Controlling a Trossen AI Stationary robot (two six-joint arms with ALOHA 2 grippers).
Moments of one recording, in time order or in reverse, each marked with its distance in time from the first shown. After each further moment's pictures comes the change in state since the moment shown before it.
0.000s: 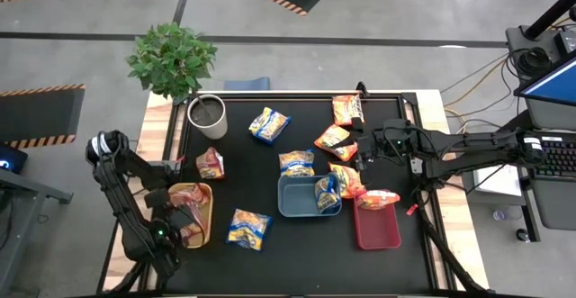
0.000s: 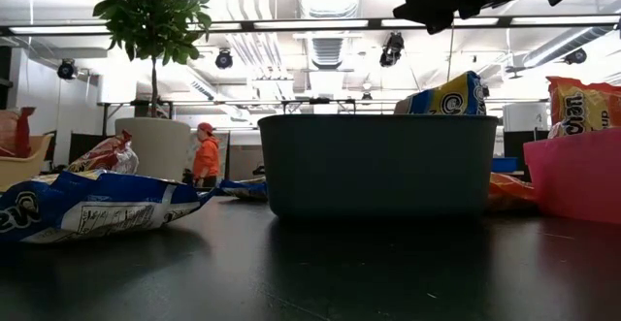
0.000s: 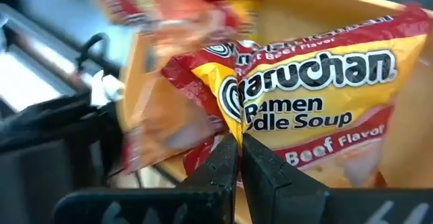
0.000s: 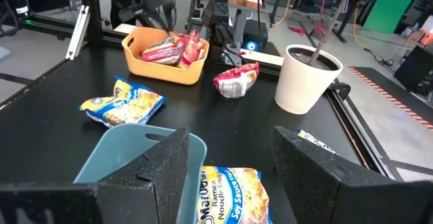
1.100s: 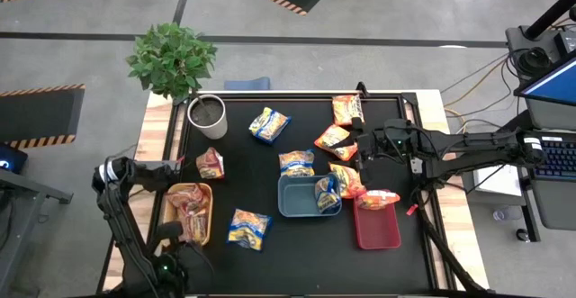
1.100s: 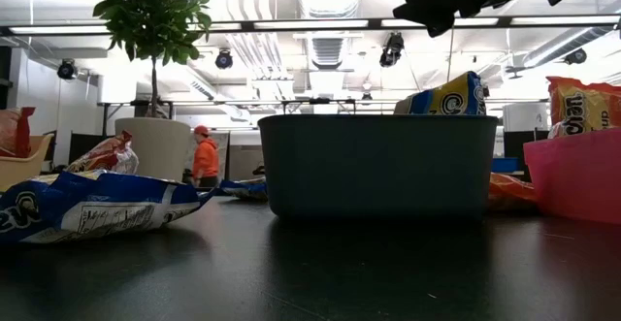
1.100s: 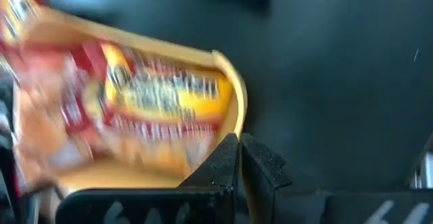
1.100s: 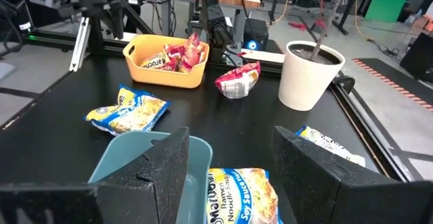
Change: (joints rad) left arm -0.003 0.266 0.415 0.029 -0.054 0.115; right arm 0.000 0.000 0.000 0.006 0.000 0.071
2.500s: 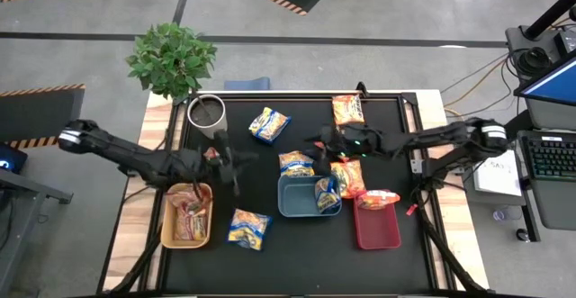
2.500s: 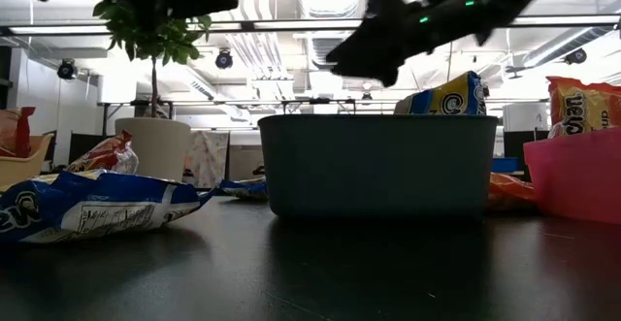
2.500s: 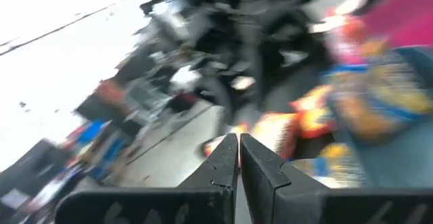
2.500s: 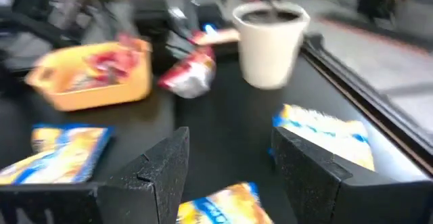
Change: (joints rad) left arm 0.908 -0.838 -0.963 1.866 -0.321 2.138; right arm -0.054 0.478 0.104 0.347 0.150 0.225
